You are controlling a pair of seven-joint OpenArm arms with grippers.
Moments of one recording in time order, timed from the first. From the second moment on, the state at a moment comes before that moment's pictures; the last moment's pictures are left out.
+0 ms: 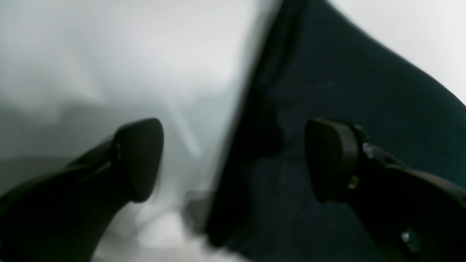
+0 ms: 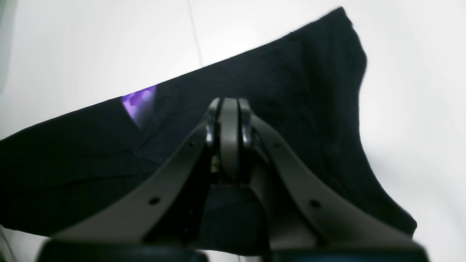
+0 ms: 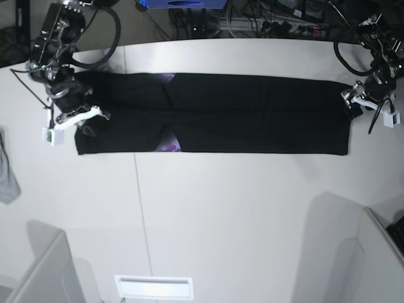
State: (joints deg) left arm 9.5 -17.7 -42.6 78.6 -35.5 -28.2 53.6; right arm -16.0 4.3 22.1 108.8 32.8 7.0 -53.2
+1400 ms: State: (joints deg) left arm 18.4 -15.8 -40.4 97.2 -26.9 -27.9 45.8; right arm -19.3 4.1 22.1 108.8 32.8 7.0 -53.1
